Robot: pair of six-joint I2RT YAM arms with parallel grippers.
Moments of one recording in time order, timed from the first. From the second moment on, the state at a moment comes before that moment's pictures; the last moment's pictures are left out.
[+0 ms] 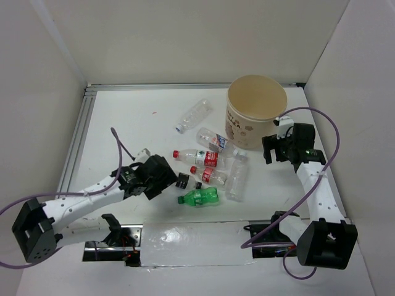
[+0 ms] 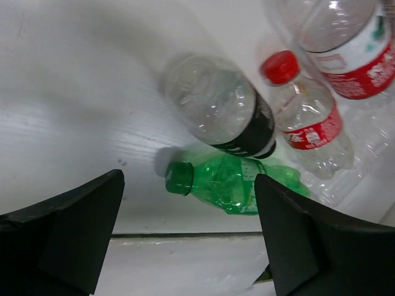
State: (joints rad) left arm -0.81 1.06 0.72 -0.65 -0.24 -1.34; right arm -0.13 1.03 0.81 -0.57 -0.21 -0.31
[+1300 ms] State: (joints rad) left arm -0.77 1.61 0.86 -0.30 -0.22 -1.62; right arm 0.02 1.21 0.88 -0.70 -0.60 -0.45
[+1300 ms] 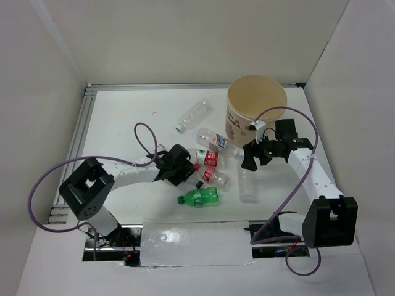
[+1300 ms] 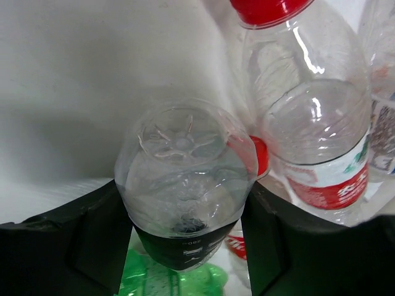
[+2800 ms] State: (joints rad) left arm -0.80 2.15 2.19 -0.18 -0.19 -0.52; right arm -0.06 1.11 0.74 -0.87 -0.21 -0.86
